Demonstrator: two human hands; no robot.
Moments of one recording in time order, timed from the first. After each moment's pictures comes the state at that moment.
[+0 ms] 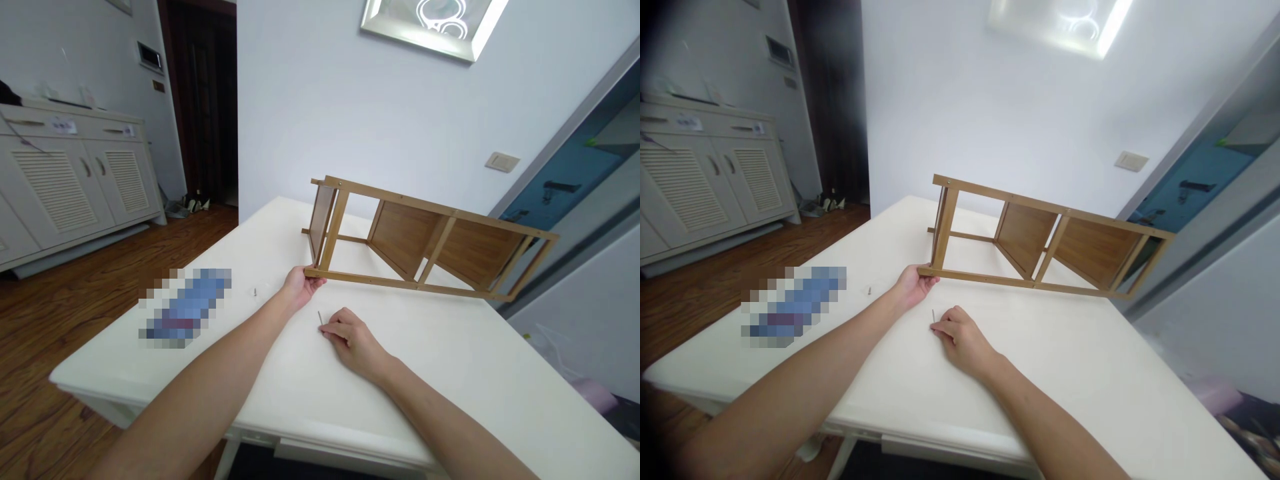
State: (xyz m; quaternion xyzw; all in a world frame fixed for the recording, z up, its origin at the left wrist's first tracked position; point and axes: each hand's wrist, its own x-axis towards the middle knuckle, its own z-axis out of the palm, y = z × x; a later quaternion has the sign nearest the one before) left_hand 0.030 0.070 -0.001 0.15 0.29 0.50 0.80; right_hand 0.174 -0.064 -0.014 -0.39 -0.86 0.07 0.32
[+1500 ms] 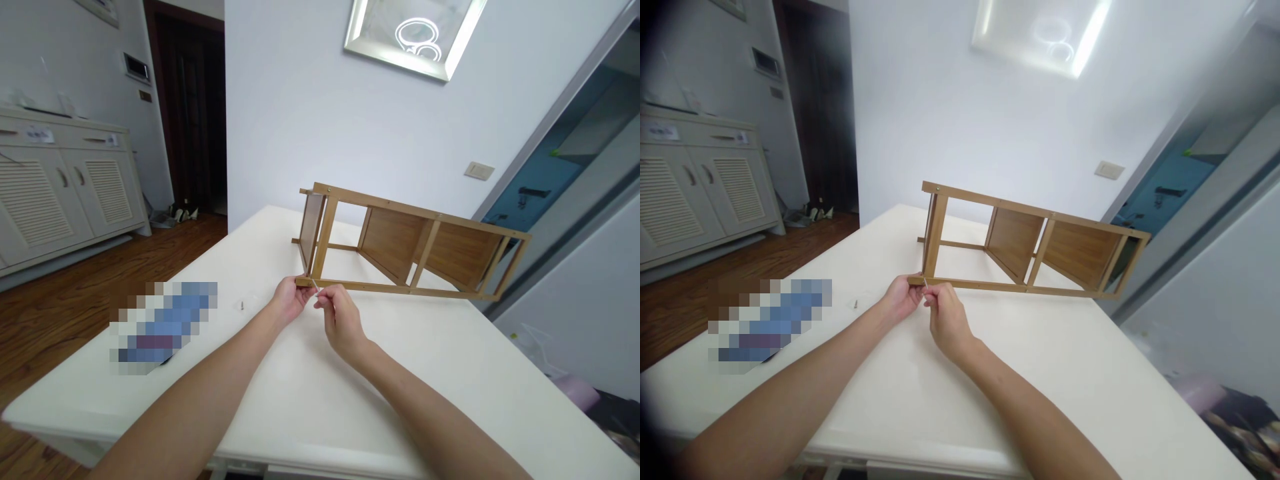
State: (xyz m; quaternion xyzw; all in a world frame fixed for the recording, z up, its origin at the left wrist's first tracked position) left_hand 0.033 0.065 -0.001 0.20 0.23 0.50 0.81; right_hand 0.147 -0.031 0.014 -0.44 -0.75 0.00 0.50
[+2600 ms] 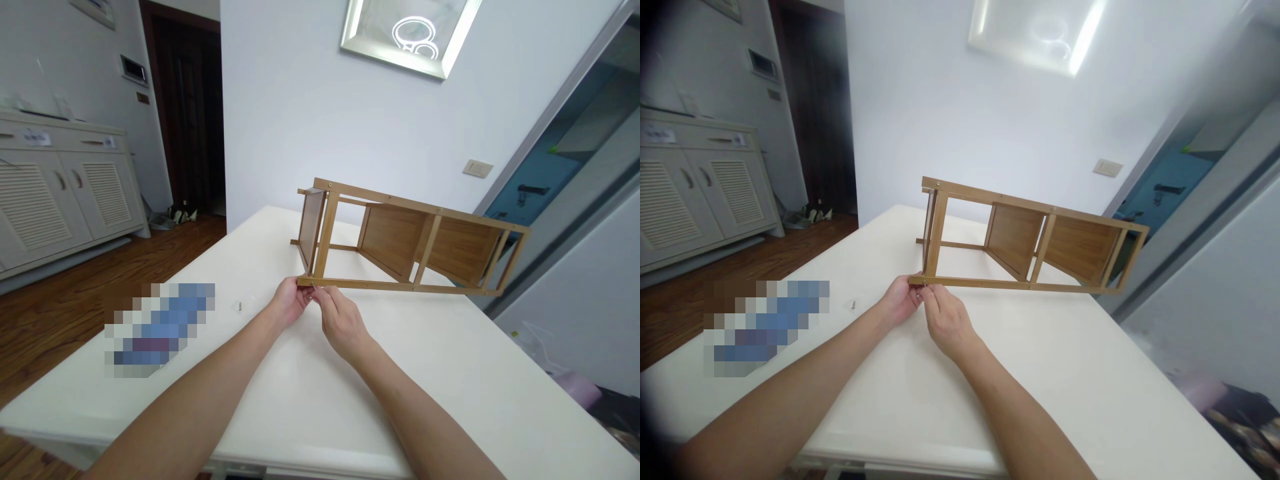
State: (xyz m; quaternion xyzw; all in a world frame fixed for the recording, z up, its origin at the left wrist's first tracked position) left_hand 0.036 0.057 0.004 0.21 0.22 0.49 0.82; right_hand 0.156 -0.030 0.016 -0.40 -0.82 -0.25 0.32
